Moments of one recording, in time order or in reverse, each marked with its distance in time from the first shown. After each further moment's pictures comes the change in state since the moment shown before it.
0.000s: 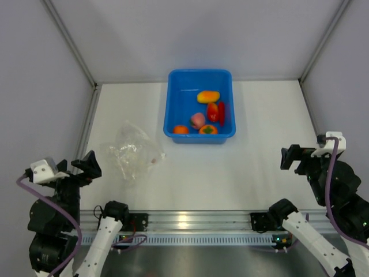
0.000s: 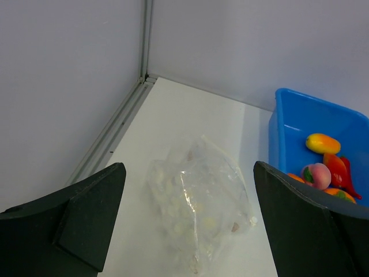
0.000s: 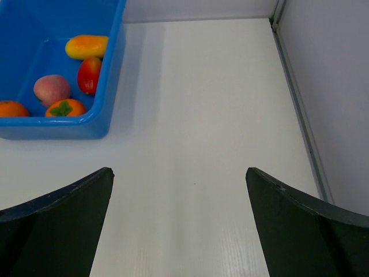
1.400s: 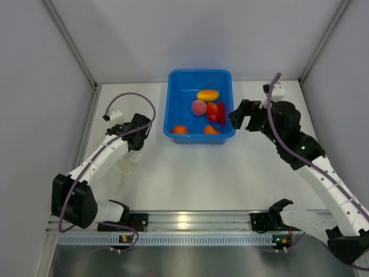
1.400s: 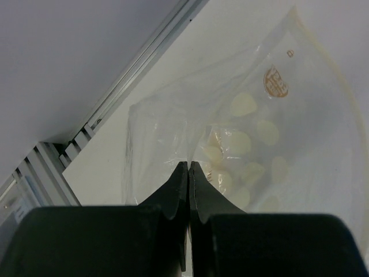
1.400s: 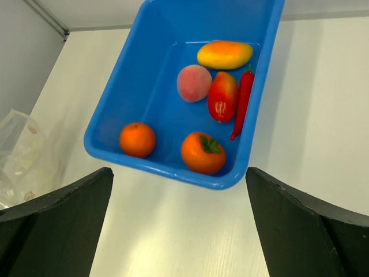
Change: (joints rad) left arm -0.193 1.086 -0.106 -0.163 -0.593 -0.692; right arm 0.000 0.615 0.085 0.513 -0.389 0.203
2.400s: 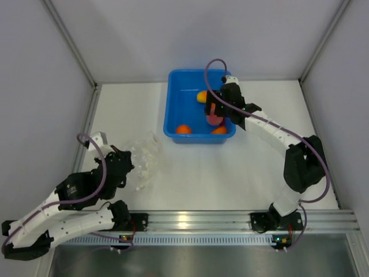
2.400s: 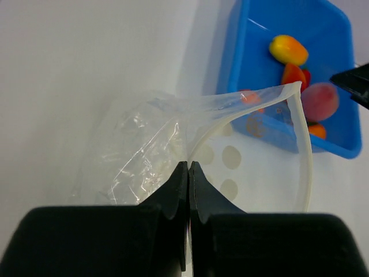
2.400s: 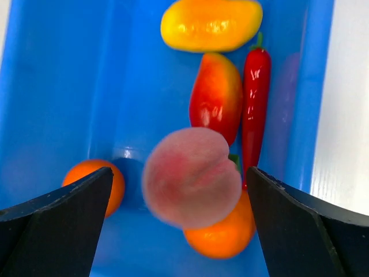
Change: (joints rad) left arm -0.675 -0.769 -0.081 0.026 0.086 -0.102; right arm 0.003 0.689 0.201 0.204 0.063 0.053
